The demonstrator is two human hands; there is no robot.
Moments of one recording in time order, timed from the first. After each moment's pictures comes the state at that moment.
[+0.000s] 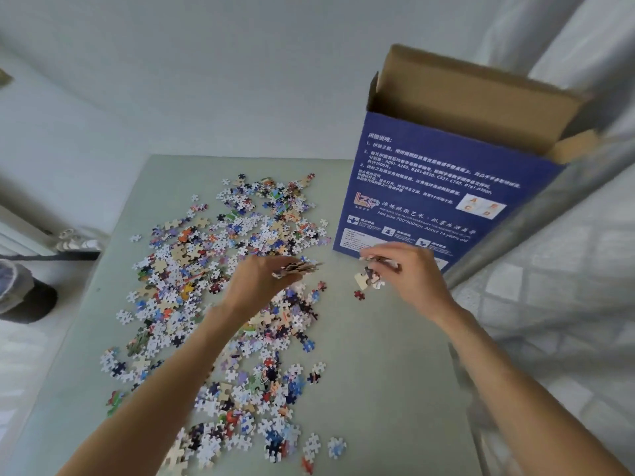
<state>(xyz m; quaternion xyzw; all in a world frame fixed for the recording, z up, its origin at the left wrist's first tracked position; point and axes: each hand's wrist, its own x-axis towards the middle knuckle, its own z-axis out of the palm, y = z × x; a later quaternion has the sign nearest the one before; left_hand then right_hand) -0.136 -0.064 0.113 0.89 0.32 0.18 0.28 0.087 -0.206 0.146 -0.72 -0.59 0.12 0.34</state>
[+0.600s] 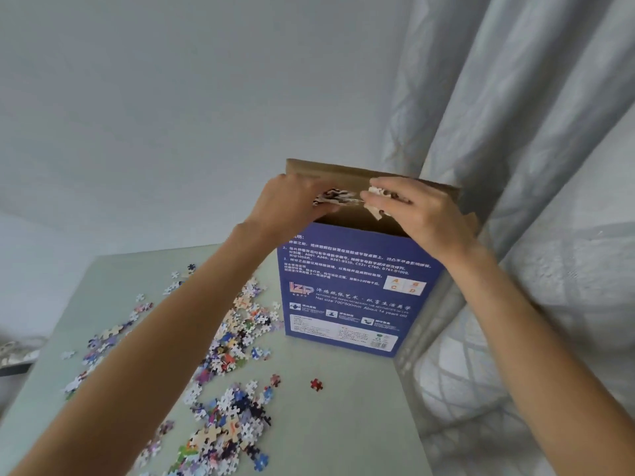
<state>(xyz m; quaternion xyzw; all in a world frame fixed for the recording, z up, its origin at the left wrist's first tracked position) 0.092 -0.006 0.295 0.96 0.18 0.21 0.00 0.272 -0.161 0.269 -0.57 -0.71 -0.34 0.24</state>
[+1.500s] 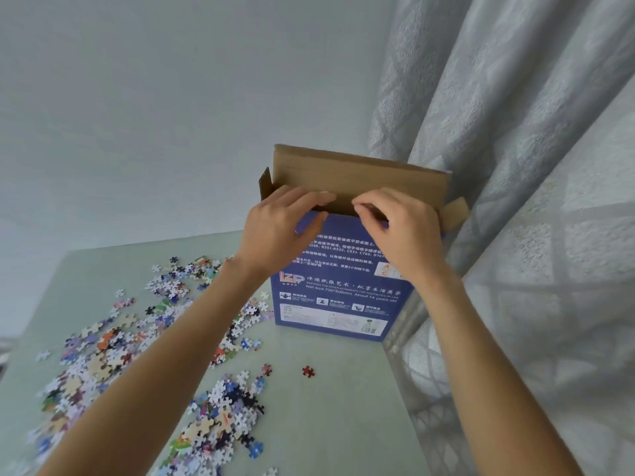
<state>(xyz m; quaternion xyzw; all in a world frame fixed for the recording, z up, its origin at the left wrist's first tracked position) 0.073 -0.025 0.250 0.90 0.08 0.42 0.06 0.208 -0.171 0.269 -0.72 -0.56 -0.22 0.34</state>
